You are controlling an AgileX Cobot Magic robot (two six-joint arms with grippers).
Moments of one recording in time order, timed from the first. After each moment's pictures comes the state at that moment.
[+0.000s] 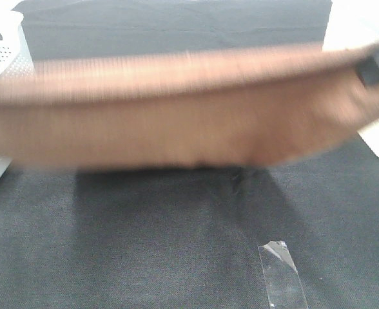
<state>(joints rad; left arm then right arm) -0.38 0.94 -1.01 -0.32 1.13 0.00 0.28 1.07 -1.14 0.36 1.22 -0.10</state>
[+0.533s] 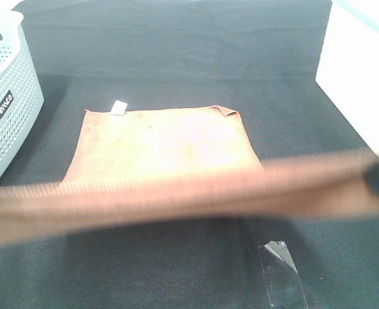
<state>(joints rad) -0.38 0.90 -0.79 -0.40 1.12 -0.07 0.28 1.01 -0.88 0.38 1.21 -0.09</state>
